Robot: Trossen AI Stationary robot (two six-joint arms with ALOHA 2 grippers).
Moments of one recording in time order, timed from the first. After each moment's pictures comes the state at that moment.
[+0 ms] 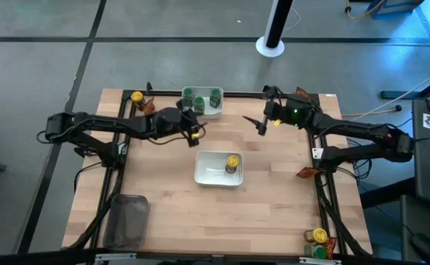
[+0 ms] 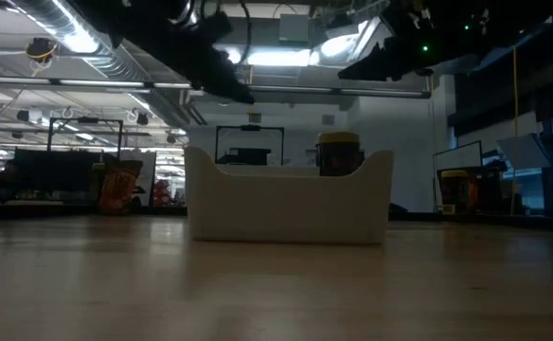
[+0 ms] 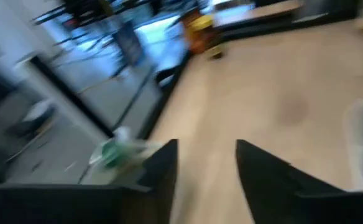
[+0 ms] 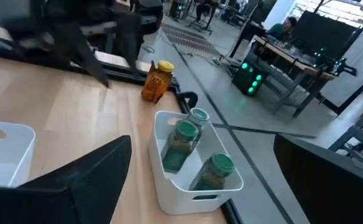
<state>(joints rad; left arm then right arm) 0.20 1.31 0.79 0.13 -0.37 0.27 -0.43 1.11 0.68 0.28 -0.10 -0.40</state>
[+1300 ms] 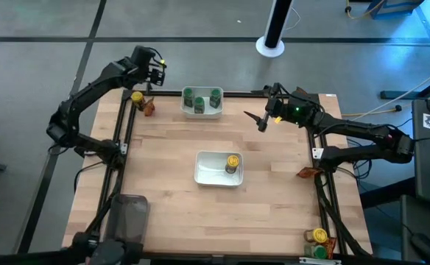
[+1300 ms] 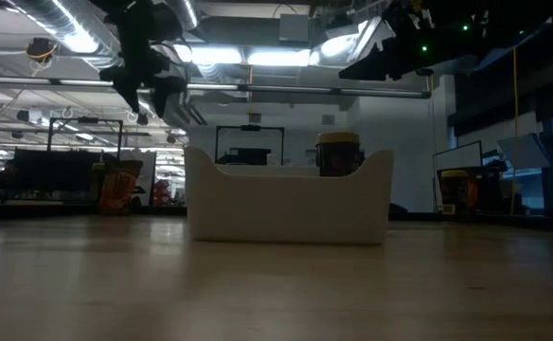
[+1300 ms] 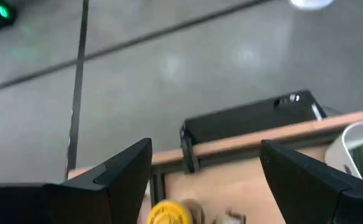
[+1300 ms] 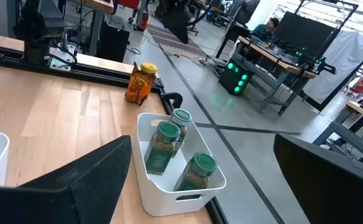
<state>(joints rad) 0.94 1.35 1.29 -0.84 -0.51 -0.22 -0.46 1.10 0.69 0.30 -0.07 -0.40</state>
